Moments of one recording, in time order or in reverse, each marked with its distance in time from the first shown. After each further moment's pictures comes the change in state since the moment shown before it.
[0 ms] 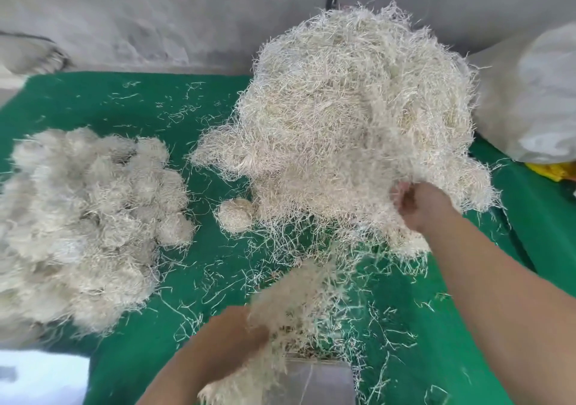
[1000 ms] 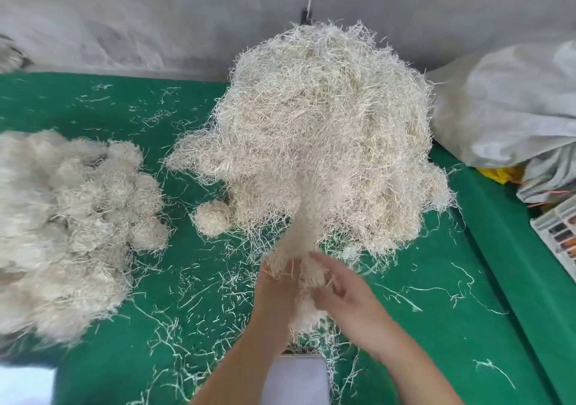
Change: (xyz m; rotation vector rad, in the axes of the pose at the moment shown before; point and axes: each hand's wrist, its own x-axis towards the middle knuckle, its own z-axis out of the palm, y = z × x) left_hand 0.052 0.103 0.069 -1.076 0.301 0.003; right_hand -0.167 0.127 -0.064 -0.842 -0.630 -0.453
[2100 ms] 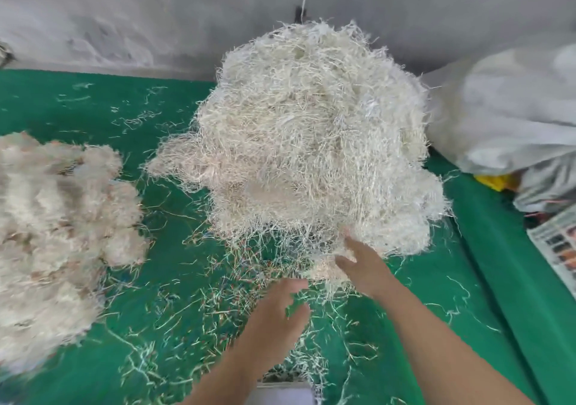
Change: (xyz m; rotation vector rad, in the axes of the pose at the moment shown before) left_hand 0.021 -0.009 -0.012 0.850 -0.327 0.314; right_hand 0.117 0.064 -0.085 -0.478 0.097 0.254
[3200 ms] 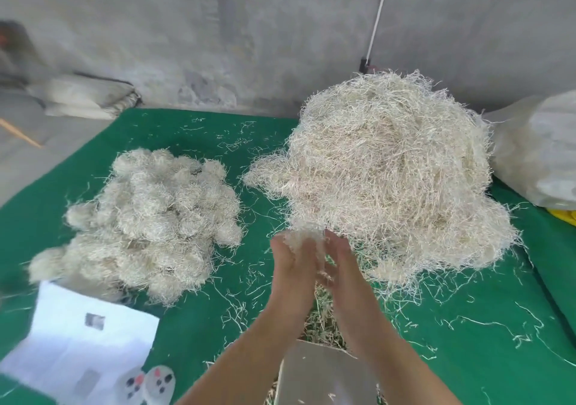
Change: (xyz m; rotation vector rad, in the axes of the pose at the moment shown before) left_hand -0.117 0.056 -0.066 -0.548 0.533 0.038; right_hand -0.194 -0.148 0.077 0.895 -0.074 -0.257
